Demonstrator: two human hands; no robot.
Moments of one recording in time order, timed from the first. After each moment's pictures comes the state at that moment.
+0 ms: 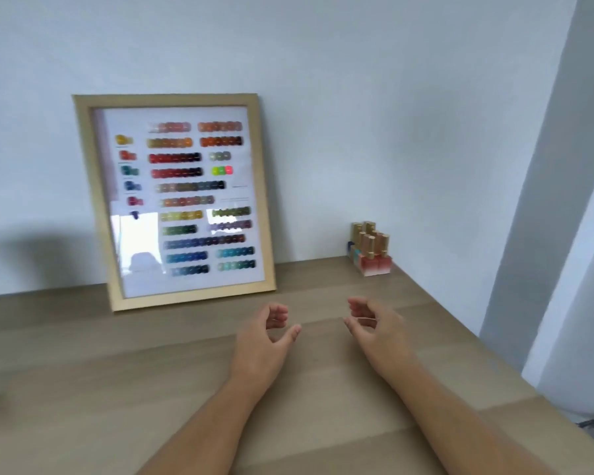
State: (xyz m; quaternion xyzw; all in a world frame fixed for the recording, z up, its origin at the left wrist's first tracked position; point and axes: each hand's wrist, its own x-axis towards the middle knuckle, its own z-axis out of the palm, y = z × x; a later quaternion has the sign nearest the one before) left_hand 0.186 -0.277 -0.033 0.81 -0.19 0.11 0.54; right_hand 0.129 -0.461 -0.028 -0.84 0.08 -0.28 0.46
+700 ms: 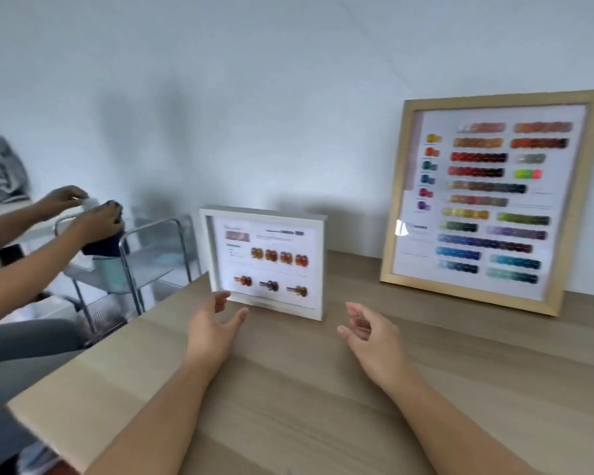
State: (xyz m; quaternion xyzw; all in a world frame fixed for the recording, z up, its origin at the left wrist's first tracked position) left_hand 0.138 0.188 -0.045 0.81 0.15 0.32 0.46; right_hand 0.175 -0.076 -0.038 -0.81 -0.16 -0.08 0.55
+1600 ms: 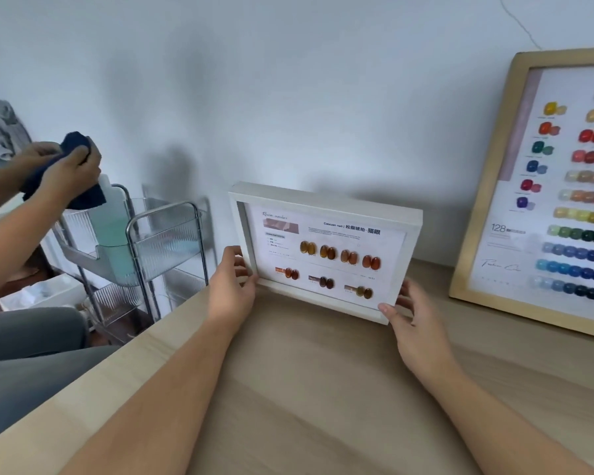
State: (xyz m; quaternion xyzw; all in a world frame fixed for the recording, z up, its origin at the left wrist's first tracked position) left_hand 0.239 0.262 -0.032 0.80 0.10 0.37 0.45; right_hand 0.252 -0.015 -0.033 -0.79 -0.17 -0.13 0.58
